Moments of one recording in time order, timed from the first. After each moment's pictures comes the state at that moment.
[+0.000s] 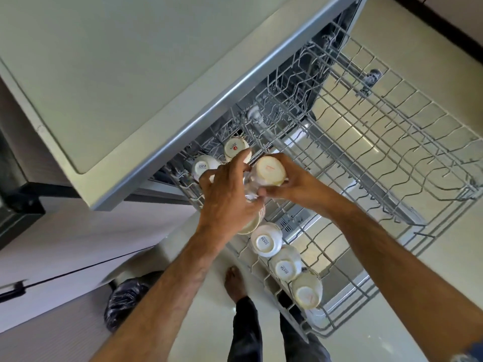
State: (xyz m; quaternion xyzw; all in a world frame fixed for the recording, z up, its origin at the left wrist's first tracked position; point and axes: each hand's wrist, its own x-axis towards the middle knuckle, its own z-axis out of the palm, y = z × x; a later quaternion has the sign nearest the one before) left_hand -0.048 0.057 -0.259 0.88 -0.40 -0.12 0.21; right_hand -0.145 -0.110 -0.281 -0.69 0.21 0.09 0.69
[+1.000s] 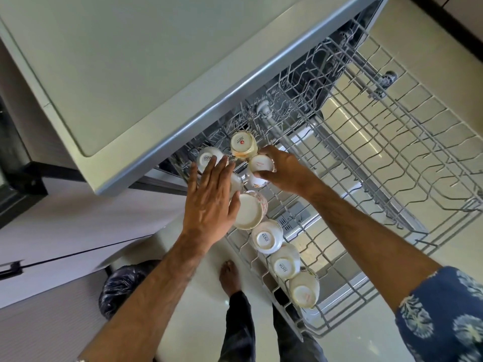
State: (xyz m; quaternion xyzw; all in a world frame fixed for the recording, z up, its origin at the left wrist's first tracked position) left_hand -0.033 0.103 -0.290 0.89 -0.45 -0.04 -0.01; right_hand -0.099 -0.103 -0.317 -0.84 0.23 0.12 0.47
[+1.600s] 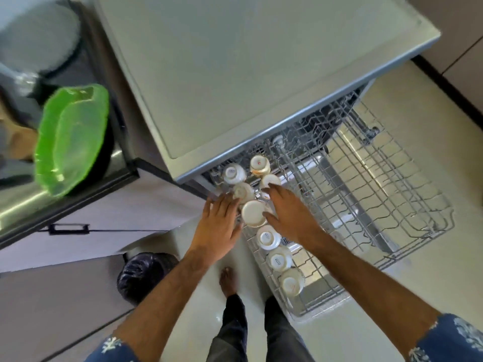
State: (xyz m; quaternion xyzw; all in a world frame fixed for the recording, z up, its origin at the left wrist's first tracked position) left_hand -0.080 0.151 -0.215 0.90 -0.42 -0.15 -0.02; right_hand -0.163 -0.058 -0.216 -0.94 0.09 0.11 0.31
